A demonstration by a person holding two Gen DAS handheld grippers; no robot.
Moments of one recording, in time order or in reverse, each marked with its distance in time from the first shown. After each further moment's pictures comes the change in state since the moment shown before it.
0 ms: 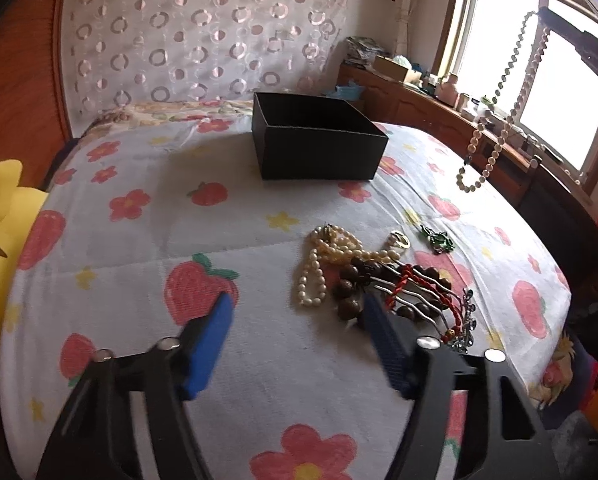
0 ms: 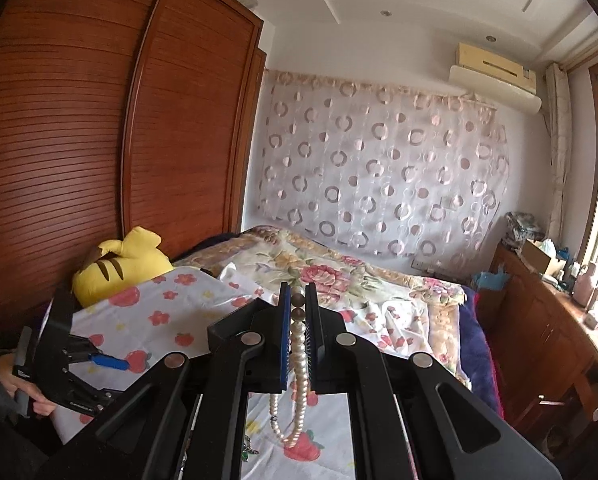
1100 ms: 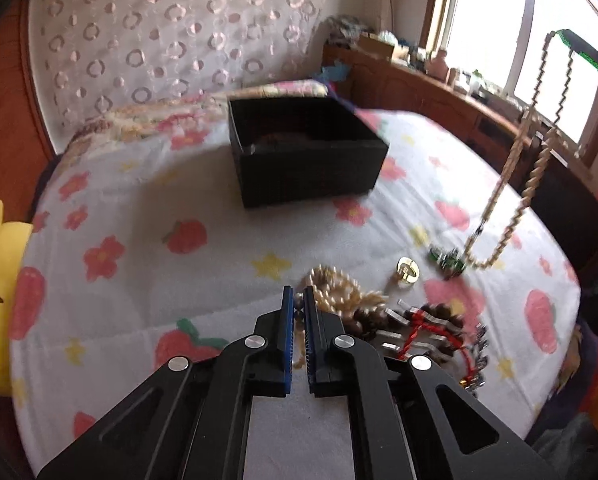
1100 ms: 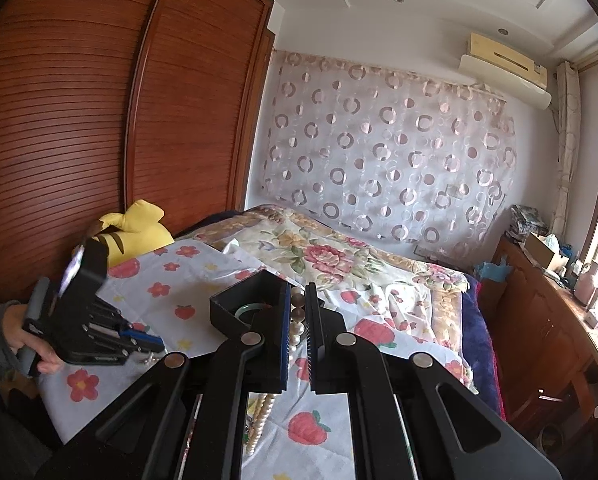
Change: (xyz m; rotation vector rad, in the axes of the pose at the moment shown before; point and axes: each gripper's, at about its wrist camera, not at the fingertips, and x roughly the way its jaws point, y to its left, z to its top) left arm 0.019 -0.006 0.045 0.085 0.044 0.006; right arm 0.018 0.012 -0.031 -0.025 0.063 0.015
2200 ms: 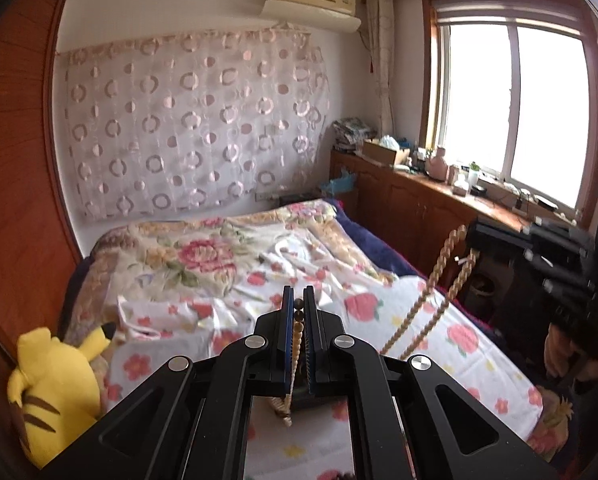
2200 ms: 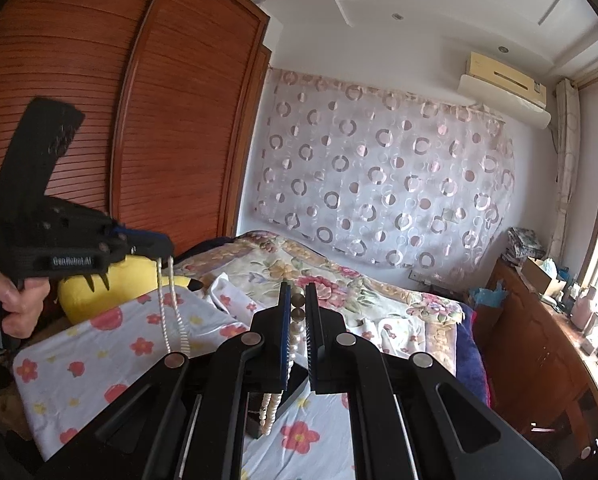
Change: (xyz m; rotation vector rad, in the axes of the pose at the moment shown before) left arm -0.117 -0.008 0.167 0.025 -0.342 0.049; right arm 0.035 -0.014 0.083 -0.012 -0.058 -0.028
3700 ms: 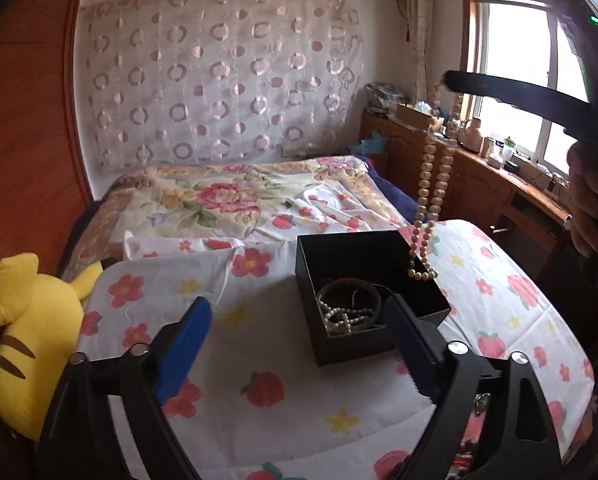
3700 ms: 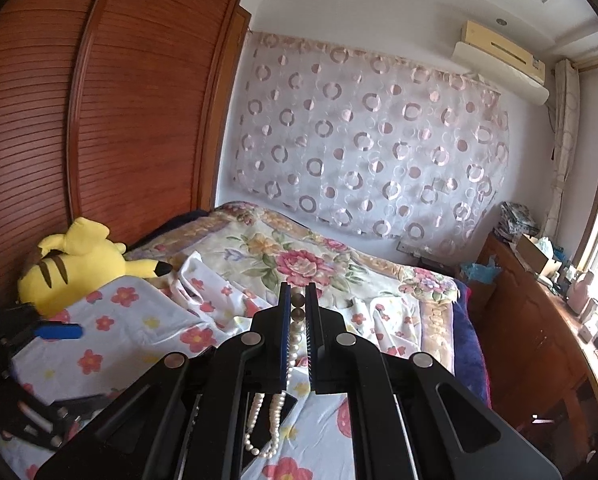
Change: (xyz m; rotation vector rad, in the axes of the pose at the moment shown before) left arm 0.072 0.041 -0.119 -0.061 0.115 0.079; right arm 0.128 -0.009 -0.001 0.018 0.127 -0.066
